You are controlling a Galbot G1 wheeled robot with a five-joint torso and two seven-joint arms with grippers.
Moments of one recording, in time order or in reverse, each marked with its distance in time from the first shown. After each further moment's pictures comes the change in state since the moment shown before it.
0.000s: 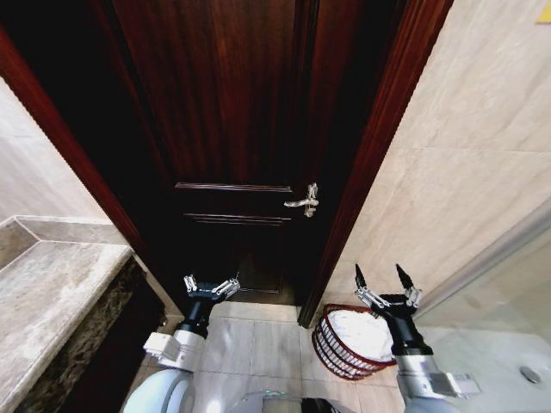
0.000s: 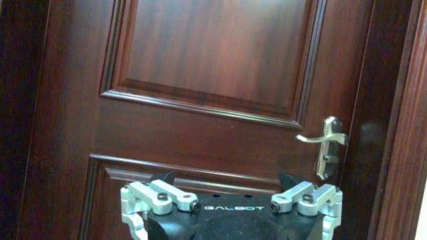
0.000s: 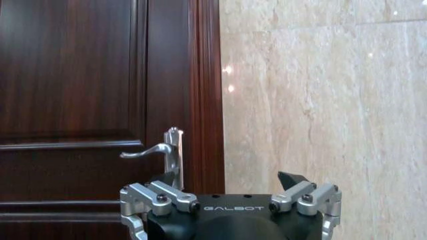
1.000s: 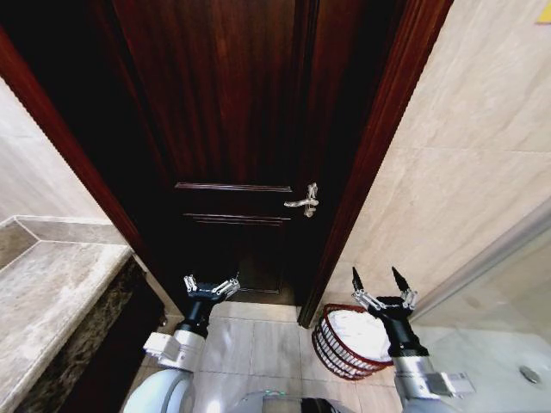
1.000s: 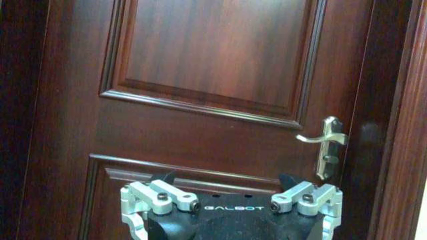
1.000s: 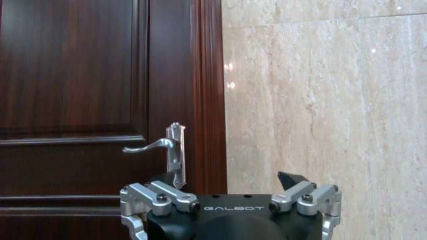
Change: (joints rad) left arm 0.000 0.000 0.000 0.000 0.000 0.000 0.000; right arm -0.005 0.002 -0.006 -0.006 -0.010 0.001 -0.003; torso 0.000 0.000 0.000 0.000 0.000
